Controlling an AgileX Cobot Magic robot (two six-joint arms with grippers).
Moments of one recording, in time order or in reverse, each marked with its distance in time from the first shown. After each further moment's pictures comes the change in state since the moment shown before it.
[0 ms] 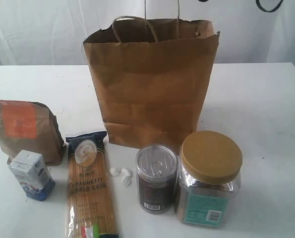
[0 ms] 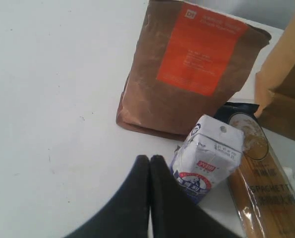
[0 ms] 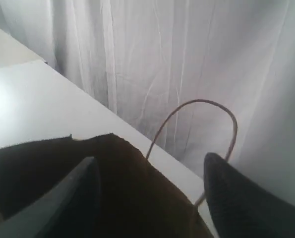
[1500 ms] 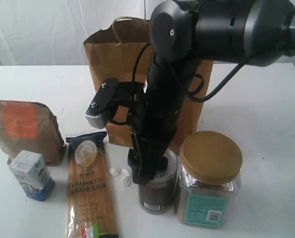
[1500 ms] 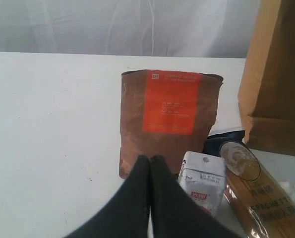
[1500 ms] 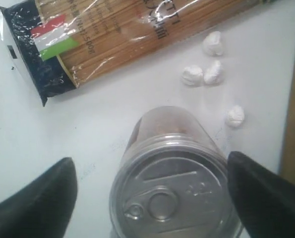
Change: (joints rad) left arm 0.000 -0.221 -0.050 0.000 0.062 0.195; right arm 0.628 0.084 0.078 -1.168 0.443 0.768
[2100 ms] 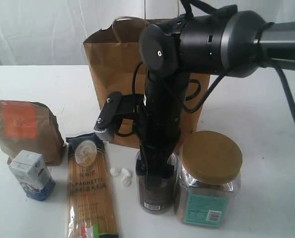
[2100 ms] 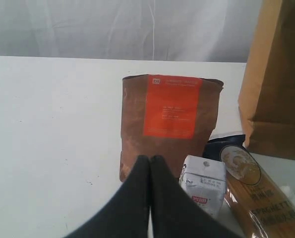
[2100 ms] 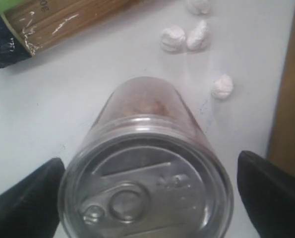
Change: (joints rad) left arm 0.000 -0.002 0.000 0.000 -0.012 0.000; right arm 0.006 0.063 0.000 -0.131 0.005 0.069
